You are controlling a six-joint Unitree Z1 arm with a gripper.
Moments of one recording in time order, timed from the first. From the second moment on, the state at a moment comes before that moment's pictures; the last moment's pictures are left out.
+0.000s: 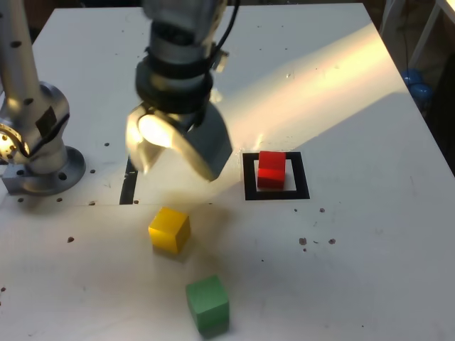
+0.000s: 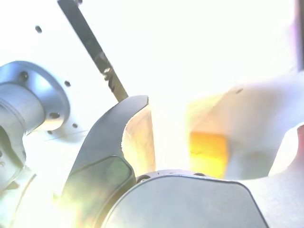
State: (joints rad) arm -0.35 1.73 -1.15 1.21 0.02 0.04
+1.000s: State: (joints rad) arm -0.51 1.85 -1.09 1.03 -0.11 -0.02
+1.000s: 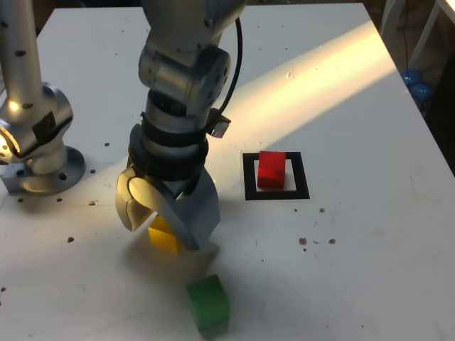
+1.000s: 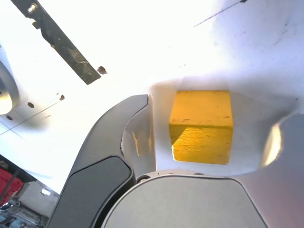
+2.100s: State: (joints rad) arm -0.51 1.86 -1.15 1.11 -0.06 -0.06
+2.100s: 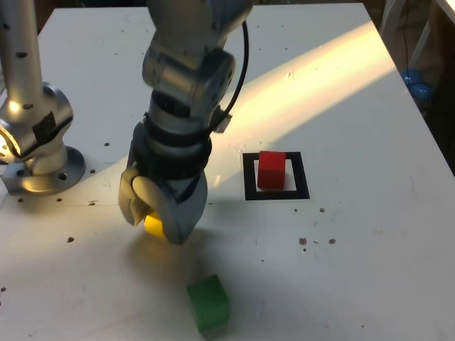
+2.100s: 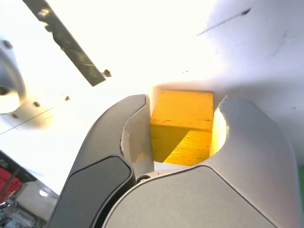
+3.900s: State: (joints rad) arm -0.06 2.12 -1.74 1.42 -0.04 0.09
